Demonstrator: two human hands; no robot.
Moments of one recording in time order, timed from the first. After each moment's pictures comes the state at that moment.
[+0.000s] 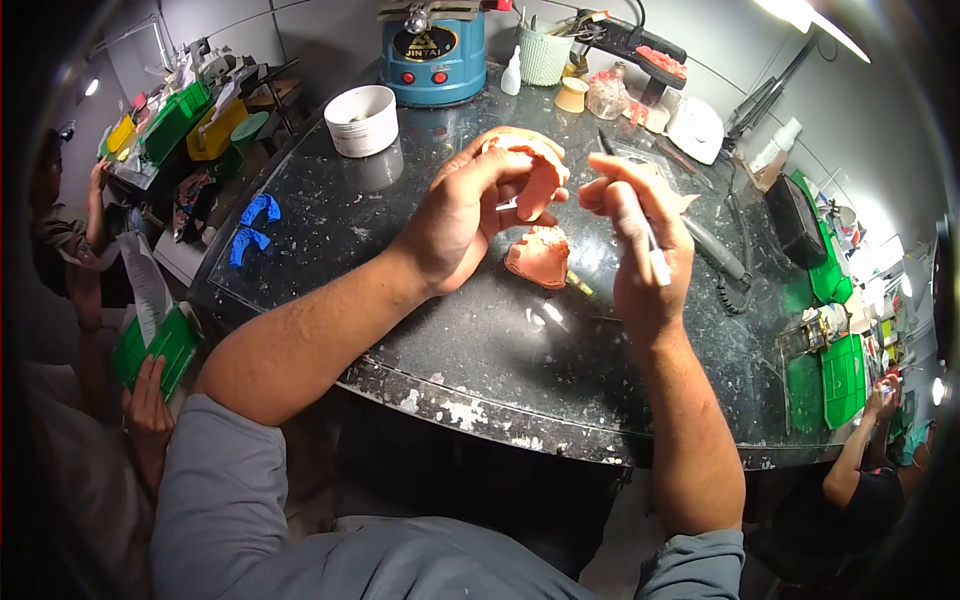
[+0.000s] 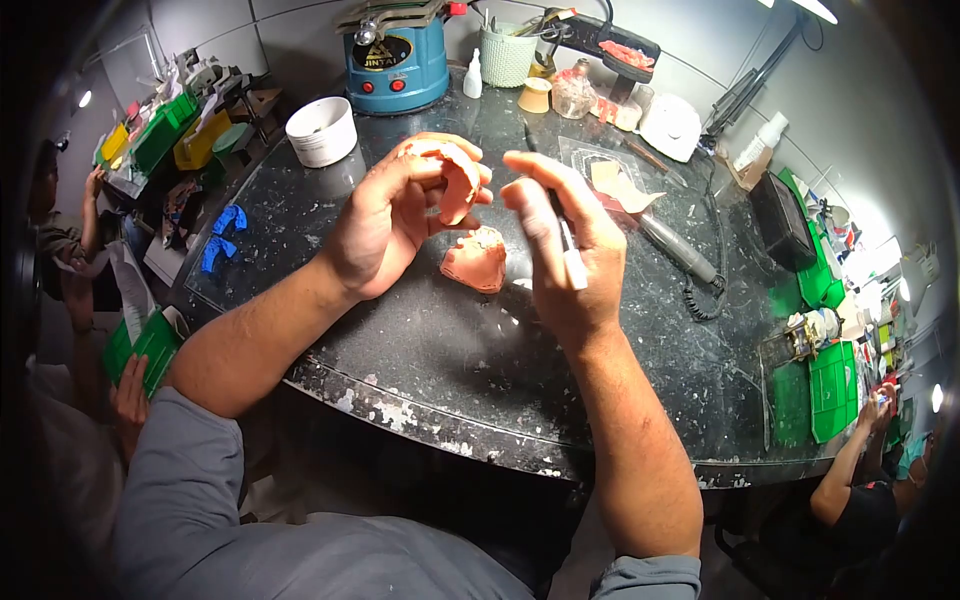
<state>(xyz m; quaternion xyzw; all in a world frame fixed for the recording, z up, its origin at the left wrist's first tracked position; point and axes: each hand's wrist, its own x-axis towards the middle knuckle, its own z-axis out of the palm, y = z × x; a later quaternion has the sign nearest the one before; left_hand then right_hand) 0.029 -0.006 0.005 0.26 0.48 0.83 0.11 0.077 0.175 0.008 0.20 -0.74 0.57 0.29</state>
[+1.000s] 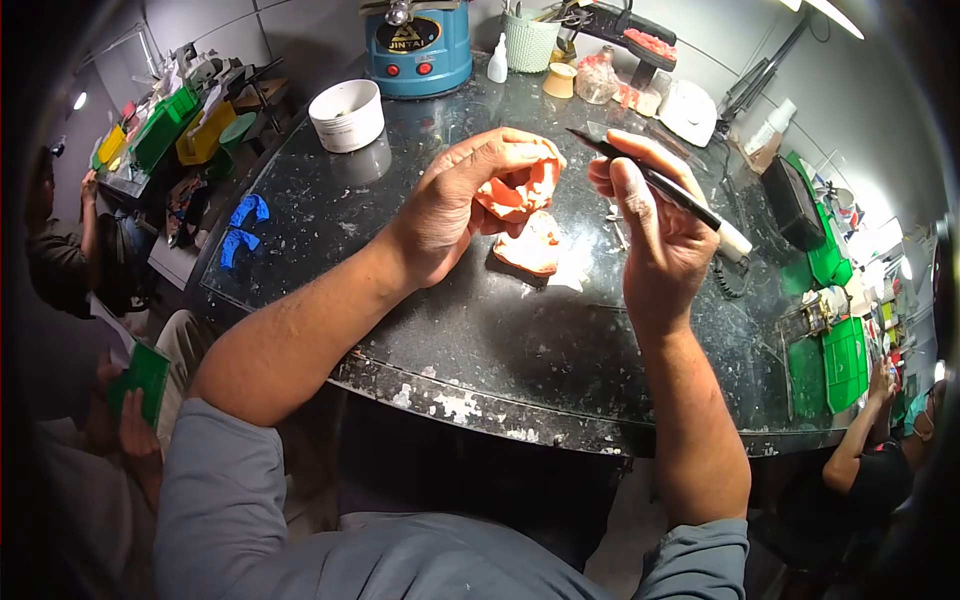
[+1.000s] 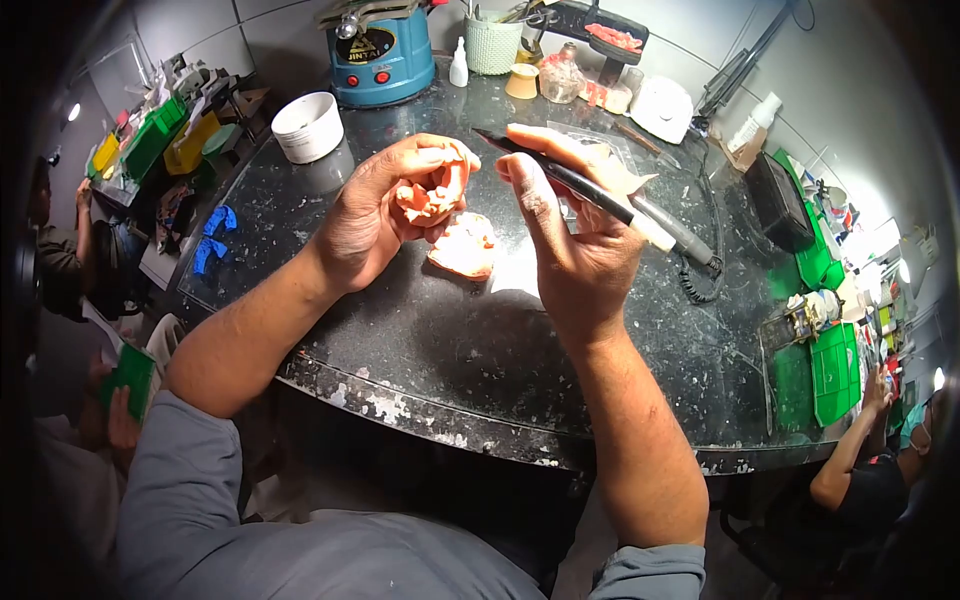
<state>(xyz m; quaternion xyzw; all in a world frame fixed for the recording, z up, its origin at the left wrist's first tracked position) 0.036 -0.005 0.014 0.25 0.54 0.79 0.15 0.083 0.174 0.015 0.23 -0.66 0.63 0.34</state>
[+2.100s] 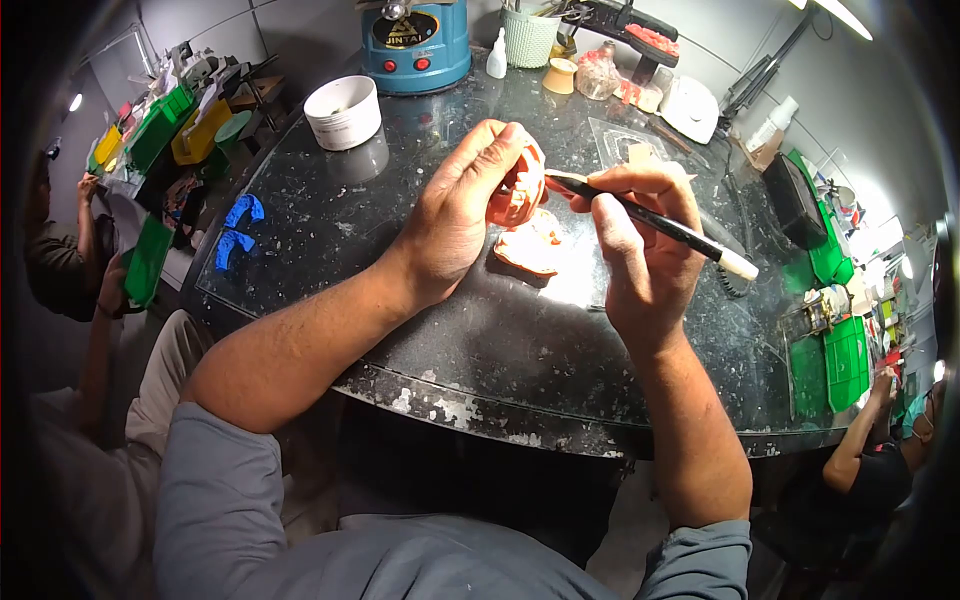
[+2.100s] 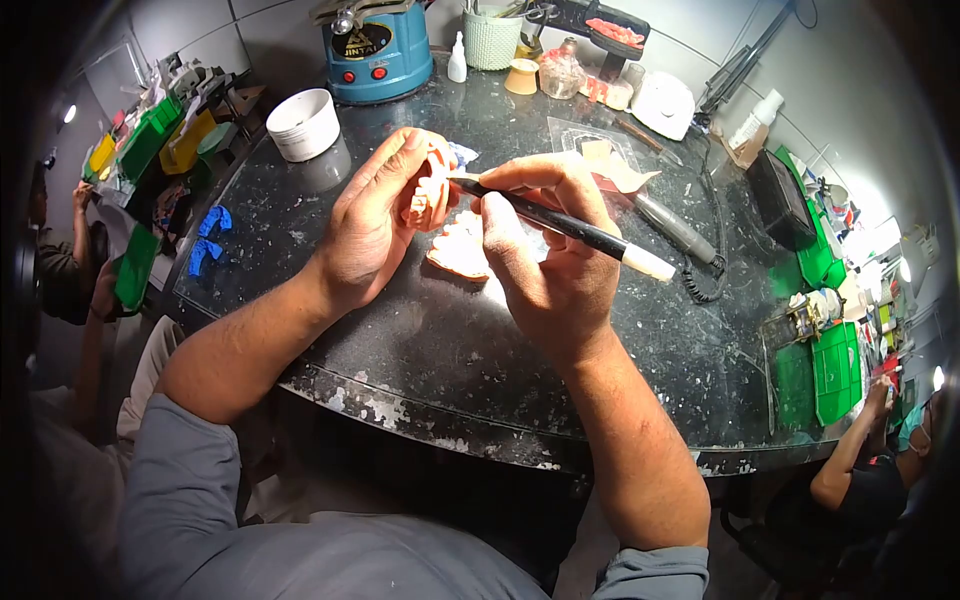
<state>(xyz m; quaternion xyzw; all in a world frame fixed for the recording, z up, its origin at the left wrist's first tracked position) 0.037 -0.001 0.001 0.28 0.49 0.82 0.11 0.096 0.166 0.012 0.26 -0.67 0.63 0.28</state>
